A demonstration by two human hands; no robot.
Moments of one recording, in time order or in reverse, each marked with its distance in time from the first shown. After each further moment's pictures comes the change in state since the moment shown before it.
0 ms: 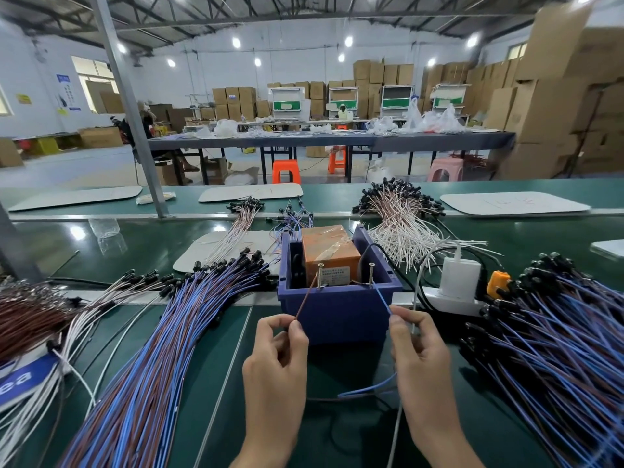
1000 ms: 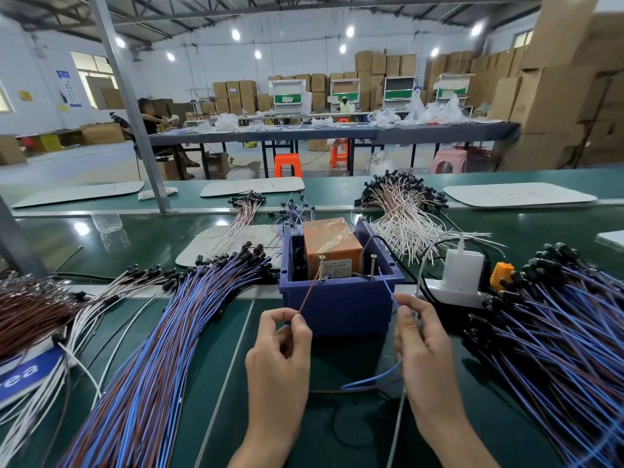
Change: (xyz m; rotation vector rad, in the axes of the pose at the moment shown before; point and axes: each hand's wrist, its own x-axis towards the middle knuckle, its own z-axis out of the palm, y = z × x) left_hand -0.001 0.002 0.000 -0.006 -0.004 0.002; right_hand 0.004 0.004 -0.002 0.010 -0.028 -0.005
